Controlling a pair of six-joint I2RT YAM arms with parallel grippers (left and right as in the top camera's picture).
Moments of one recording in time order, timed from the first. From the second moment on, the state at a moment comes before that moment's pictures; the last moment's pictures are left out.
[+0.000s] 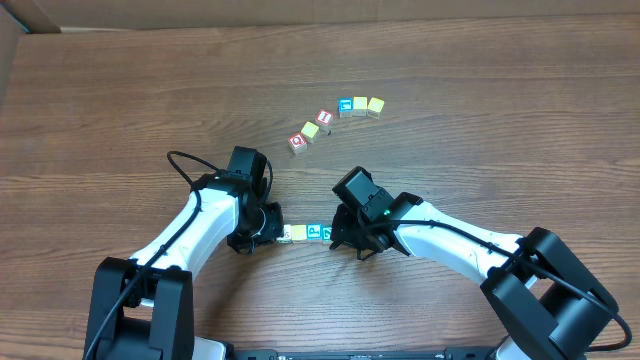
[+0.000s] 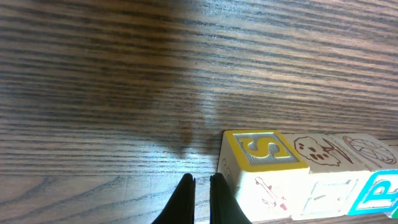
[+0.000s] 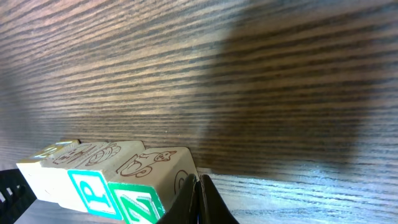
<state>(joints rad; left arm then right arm) -0.21 1.61 0.86 -0.78 0.15 -0.36 0.77 1.77 0.96 -0.38 -0.20 1.04</state>
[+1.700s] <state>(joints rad) -0.21 1.72 0.98 -0.65 0.15 -0.25 0.81 1.77 0.95 -0.40 -0.26 1.31</state>
